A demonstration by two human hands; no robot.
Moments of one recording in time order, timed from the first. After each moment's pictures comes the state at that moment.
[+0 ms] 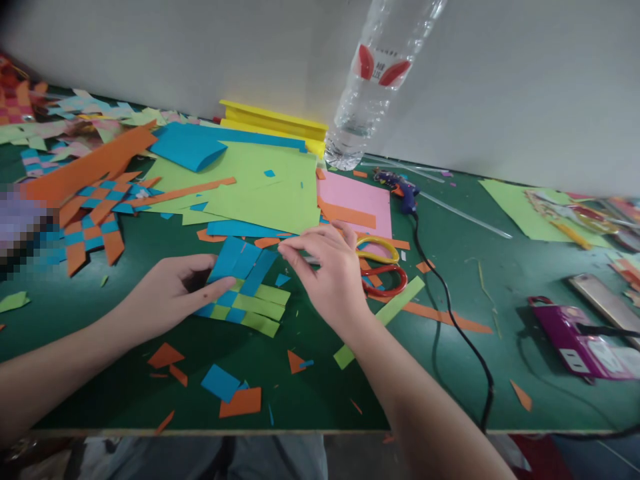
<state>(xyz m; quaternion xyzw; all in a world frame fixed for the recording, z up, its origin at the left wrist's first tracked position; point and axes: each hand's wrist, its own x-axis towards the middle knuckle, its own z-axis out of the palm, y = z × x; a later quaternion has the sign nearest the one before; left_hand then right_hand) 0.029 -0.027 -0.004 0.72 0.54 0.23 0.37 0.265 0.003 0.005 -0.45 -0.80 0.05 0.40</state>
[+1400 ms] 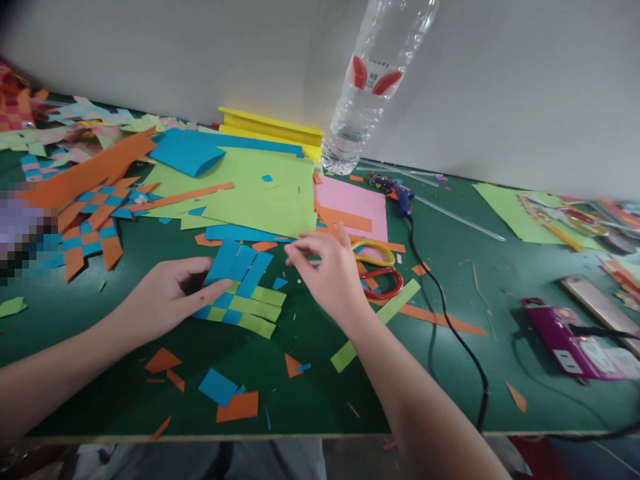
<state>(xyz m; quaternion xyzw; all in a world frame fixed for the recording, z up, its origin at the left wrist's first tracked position) 0.028 -0.027 -0.002 0.70 0.55 0.25 0.38 0.275 0.015 -0.005 -0.51 -0.76 0.15 0.36</state>
